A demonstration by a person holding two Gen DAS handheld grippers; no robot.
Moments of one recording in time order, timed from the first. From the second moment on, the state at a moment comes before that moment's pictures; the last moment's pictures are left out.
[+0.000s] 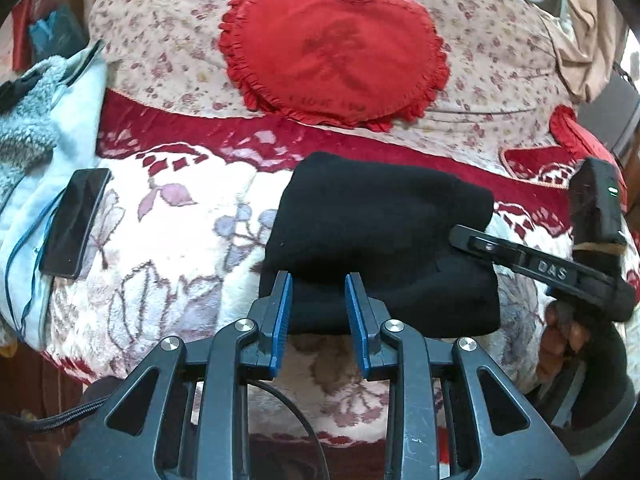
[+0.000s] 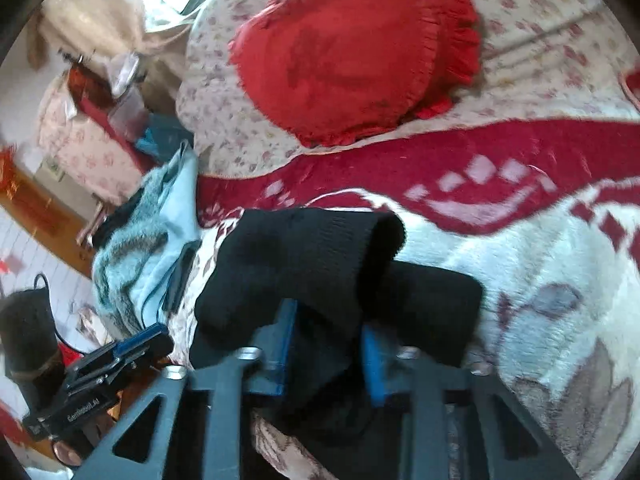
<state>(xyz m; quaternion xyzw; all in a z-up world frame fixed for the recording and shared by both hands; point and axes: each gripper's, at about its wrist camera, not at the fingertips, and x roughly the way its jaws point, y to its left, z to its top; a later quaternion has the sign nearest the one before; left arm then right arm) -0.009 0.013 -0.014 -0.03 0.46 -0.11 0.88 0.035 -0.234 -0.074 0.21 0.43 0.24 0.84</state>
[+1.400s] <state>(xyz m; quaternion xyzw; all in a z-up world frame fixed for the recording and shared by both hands) 0.053 -0.030 -0.040 0.03 0.46 -0.07 0.88 0.040 -0.227 -0.062 0.08 0.43 0.19 0.88</state>
